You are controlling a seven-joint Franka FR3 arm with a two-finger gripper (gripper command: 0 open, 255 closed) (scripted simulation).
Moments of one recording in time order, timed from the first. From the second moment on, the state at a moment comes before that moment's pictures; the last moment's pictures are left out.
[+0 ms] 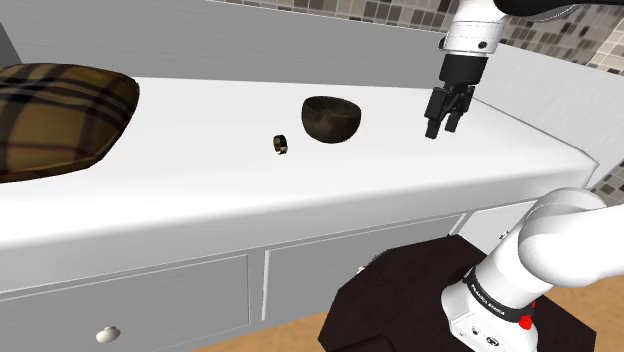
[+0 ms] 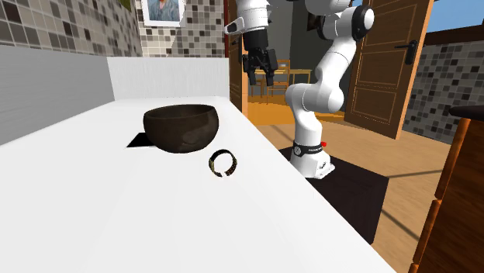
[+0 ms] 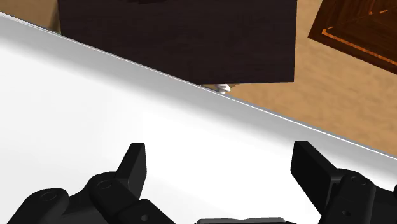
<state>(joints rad) 0.02 -0.75 -0.02 -2.40 0.04 1.48 0.03</state>
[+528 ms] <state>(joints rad) 0.05 -0.59 0.07 -2.35 0.10 1.62 0.14</state>
